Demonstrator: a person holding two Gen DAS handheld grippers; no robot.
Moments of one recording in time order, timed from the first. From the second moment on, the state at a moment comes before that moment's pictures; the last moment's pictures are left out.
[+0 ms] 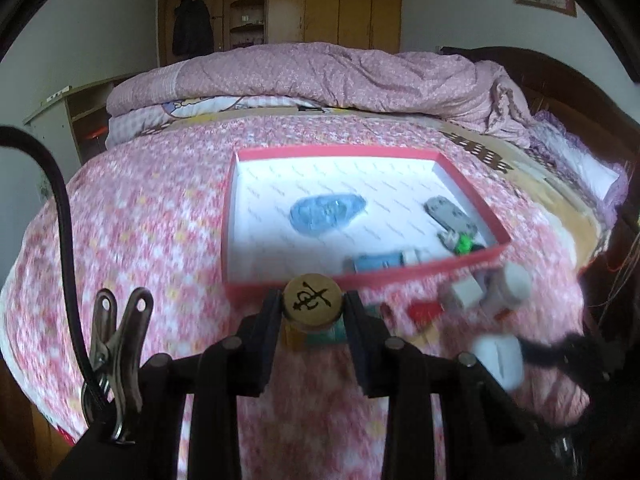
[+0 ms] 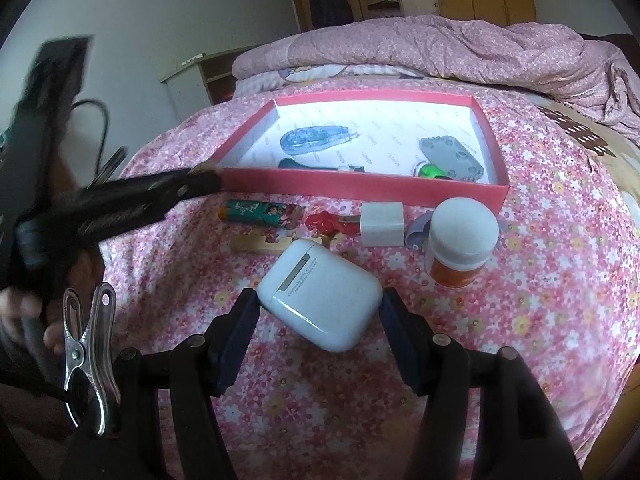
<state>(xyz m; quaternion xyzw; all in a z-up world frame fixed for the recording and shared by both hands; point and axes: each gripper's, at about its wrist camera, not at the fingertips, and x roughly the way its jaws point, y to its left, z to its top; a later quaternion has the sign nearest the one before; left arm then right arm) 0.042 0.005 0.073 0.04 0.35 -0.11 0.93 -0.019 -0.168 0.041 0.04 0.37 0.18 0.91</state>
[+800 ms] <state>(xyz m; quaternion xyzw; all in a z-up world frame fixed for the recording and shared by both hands) 0.099 -0.002 0.059 0.04 0.37 -0.08 0.93 -0.014 -0.183 0.040 0.07 0.37 0.18 0.91</state>
